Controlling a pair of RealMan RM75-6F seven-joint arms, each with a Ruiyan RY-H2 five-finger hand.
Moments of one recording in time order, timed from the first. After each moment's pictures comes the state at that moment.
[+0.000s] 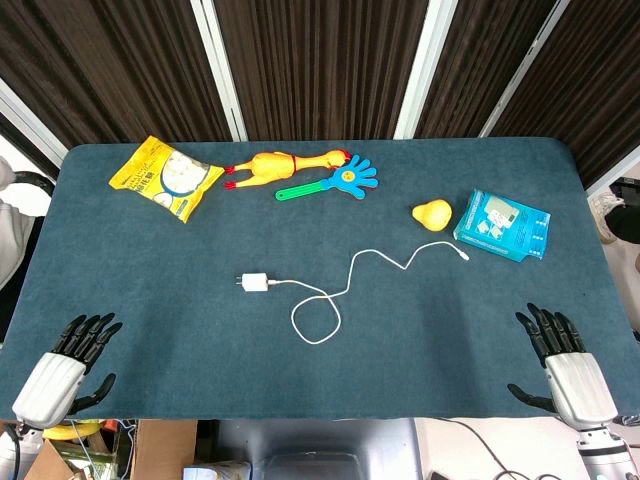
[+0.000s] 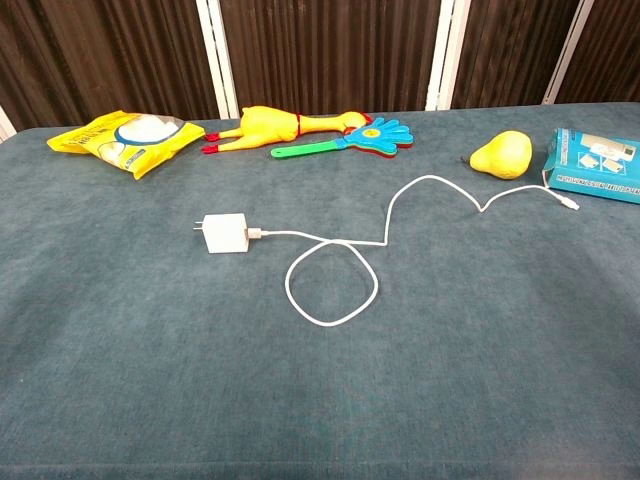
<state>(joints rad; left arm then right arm) -0.15 -1.19 0.10 -1.39 1.78 1.56 -0.13 0.01 -1.10 -0.04 -1.69 -1.66 1.52 -0.08</state>
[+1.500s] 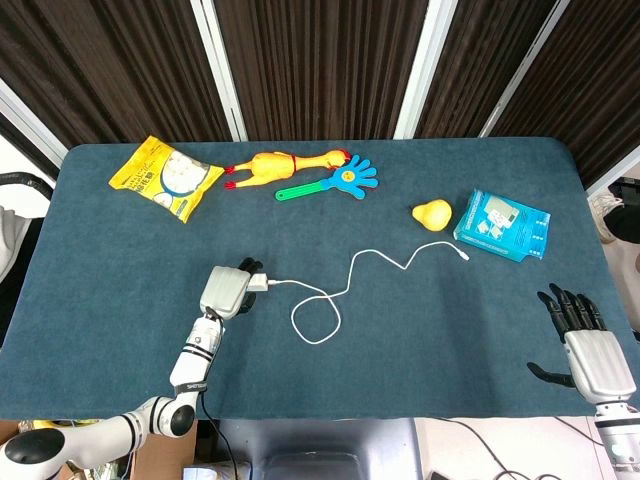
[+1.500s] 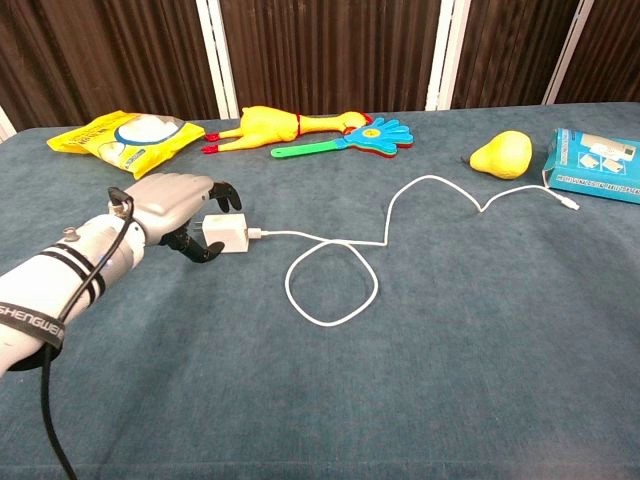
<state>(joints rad) -0.72 -1.89 -0.27 -1.07 1.17 1.01 0.48 0.08 -1.06 0.02 -1.64 -1.52 1.41 -0.02</state>
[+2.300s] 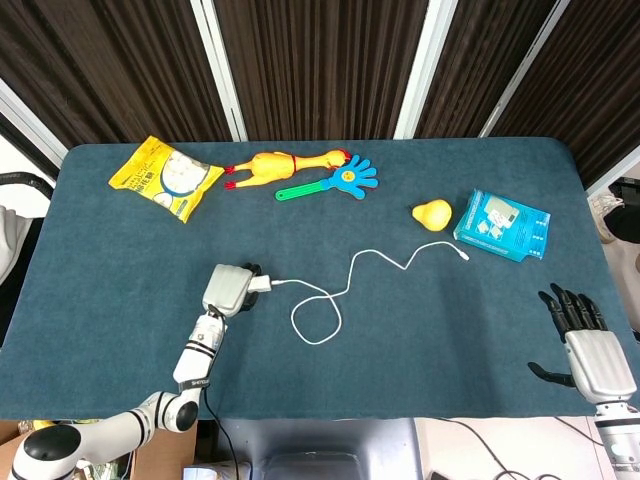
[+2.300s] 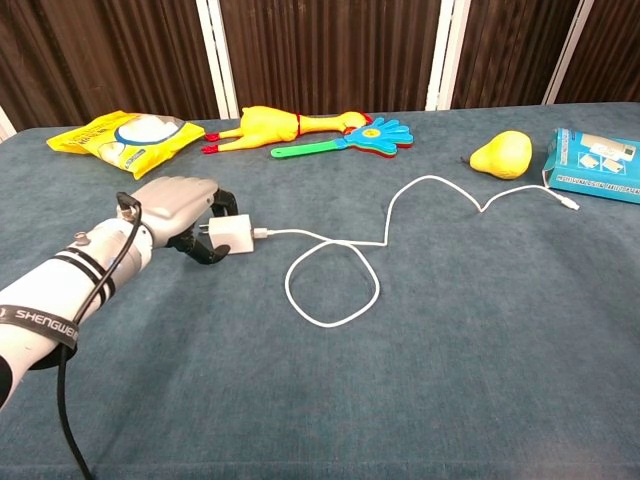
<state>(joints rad) -0.75 -1.94 -0.25 -0.96 1.19 1.01 0.37 0.08 -1.06 0.02 -1.63 -1.52 1.42 -0.03</state>
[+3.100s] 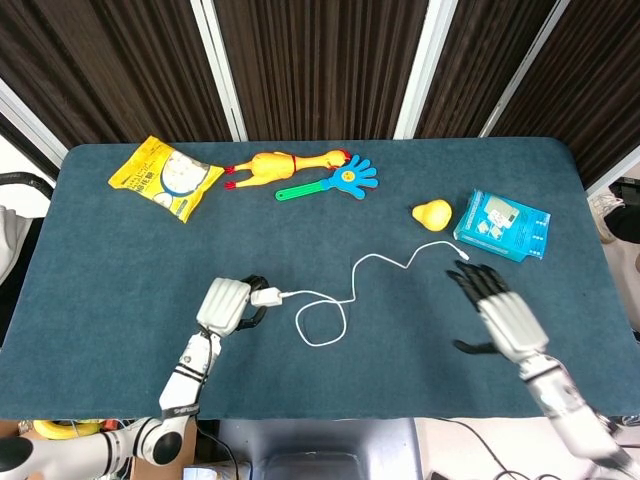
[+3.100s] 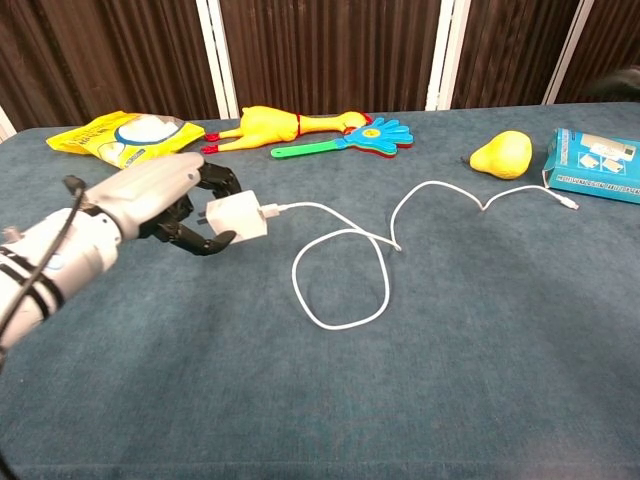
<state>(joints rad) -0.64 -1.75 -0.20 -1.42 1.24 1.15 0.36 0.34 -1.14 0.11 -1.71 -1.56 1.18 0.04</state>
